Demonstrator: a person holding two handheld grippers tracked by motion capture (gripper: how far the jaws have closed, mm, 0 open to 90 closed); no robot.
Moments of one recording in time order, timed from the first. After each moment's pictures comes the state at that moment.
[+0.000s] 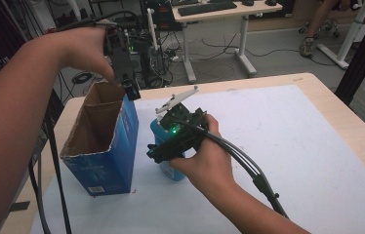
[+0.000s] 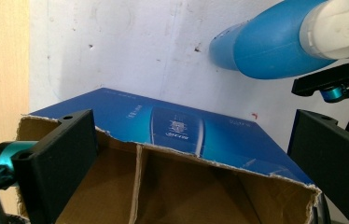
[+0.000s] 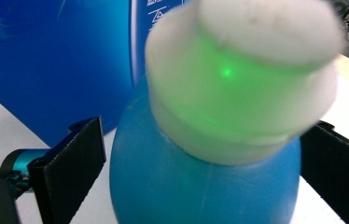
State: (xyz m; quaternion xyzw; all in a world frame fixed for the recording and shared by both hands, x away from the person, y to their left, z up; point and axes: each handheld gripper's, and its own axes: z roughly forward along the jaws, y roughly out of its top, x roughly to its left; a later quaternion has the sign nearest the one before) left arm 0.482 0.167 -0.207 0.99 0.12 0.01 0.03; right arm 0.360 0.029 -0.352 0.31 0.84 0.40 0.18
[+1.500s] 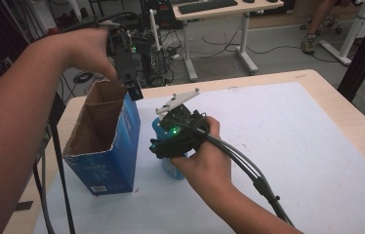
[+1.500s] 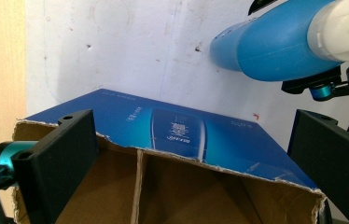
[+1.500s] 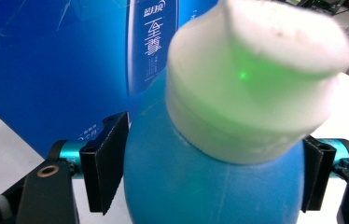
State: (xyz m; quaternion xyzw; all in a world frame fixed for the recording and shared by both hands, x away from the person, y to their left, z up) left arm 0.486 0.165 -0.213 0.99 0.12 0.01 0.03; right arm 0.352 0.033 -0.352 0.31 0.83 0.41 0.21
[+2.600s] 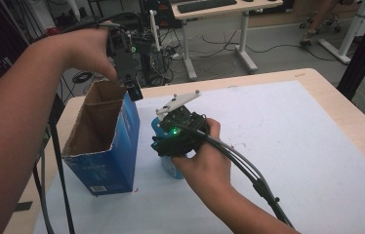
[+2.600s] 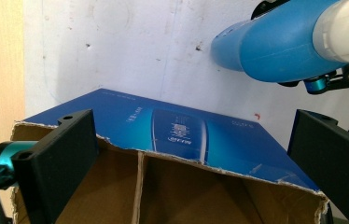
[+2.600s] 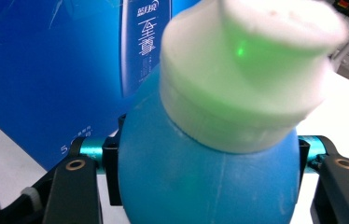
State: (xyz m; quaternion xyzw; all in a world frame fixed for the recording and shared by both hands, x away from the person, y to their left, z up) left arm 0.487 0.163 -0.216 0.99 0.12 0.01 0.03; right arm 0.350 0.032 -0.355 0.32 0.82 0.42 0.22
